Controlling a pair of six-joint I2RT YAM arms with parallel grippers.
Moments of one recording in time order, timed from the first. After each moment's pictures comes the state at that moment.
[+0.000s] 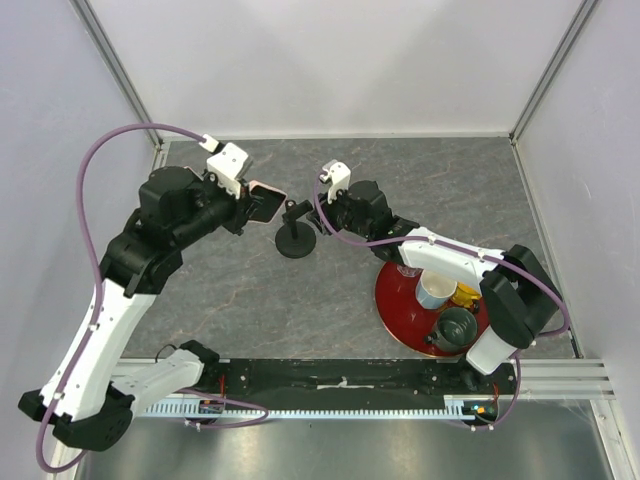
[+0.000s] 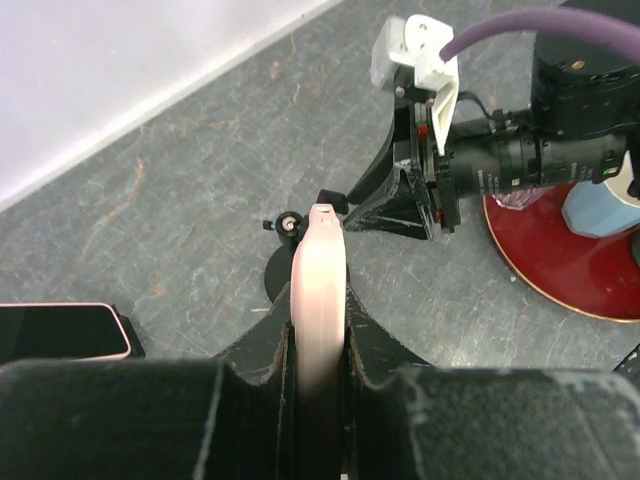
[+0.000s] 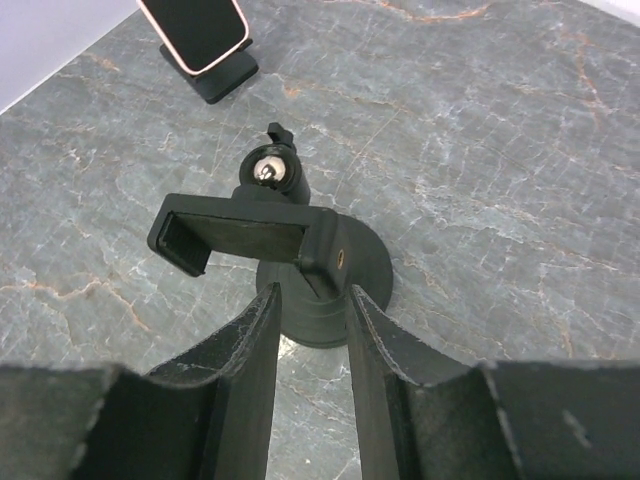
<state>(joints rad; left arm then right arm) -0.50 0.96 1.40 -0.71 0.14 0.12 0.75 1.63 1.09 0.24 -0.11 0.12</state>
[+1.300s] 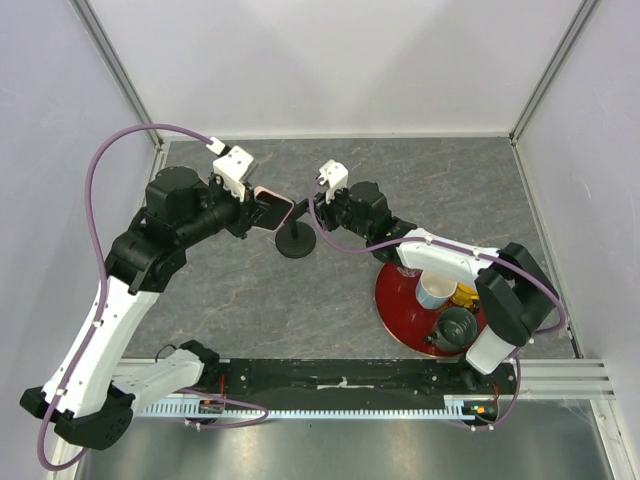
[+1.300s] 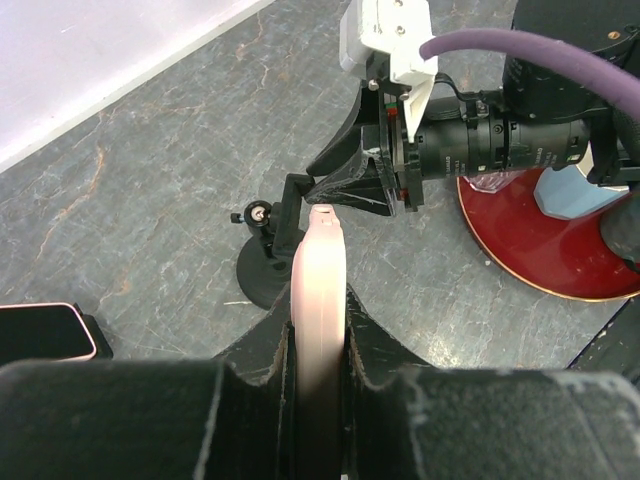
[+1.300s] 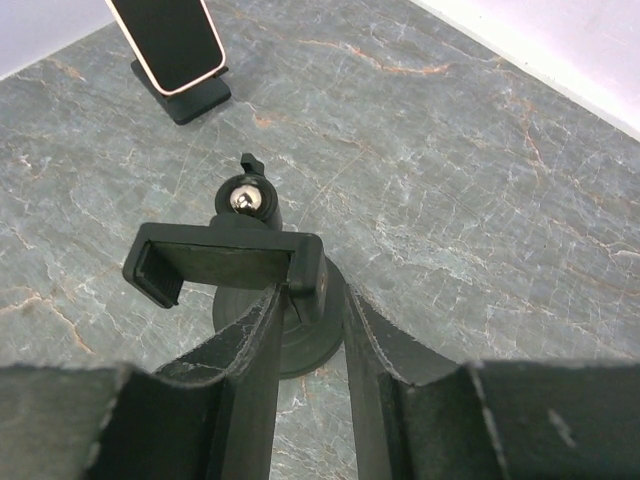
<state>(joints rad) -0.50 0.99 1.37 -0.73 0.19 0.09 0.75 1.65 1.07 0.36 -0.07 -0.01</state>
